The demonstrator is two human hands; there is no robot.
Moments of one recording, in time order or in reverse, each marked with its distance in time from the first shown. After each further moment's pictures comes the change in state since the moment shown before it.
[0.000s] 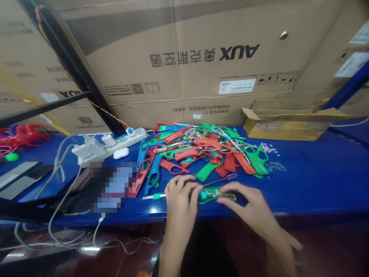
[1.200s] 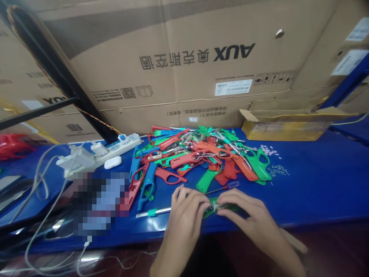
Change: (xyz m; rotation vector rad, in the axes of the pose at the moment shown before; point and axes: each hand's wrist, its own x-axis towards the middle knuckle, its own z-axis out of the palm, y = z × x) left_hand 0.008 0.004 -0.010 -0.131 -0.249 0.227; right_hand 0.003 0.005 0.003 0.066 -0.067 -0.084
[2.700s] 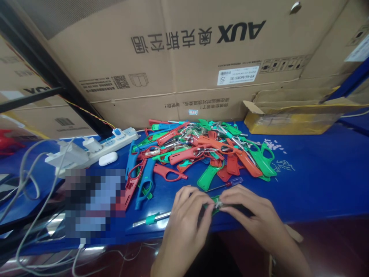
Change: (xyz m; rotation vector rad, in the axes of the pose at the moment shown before) left_hand -0.002 0.002 0.002 -0.128 0.005 0.033; right_hand 0.001 0.001 0.001 -0.037 0.007 -0.082
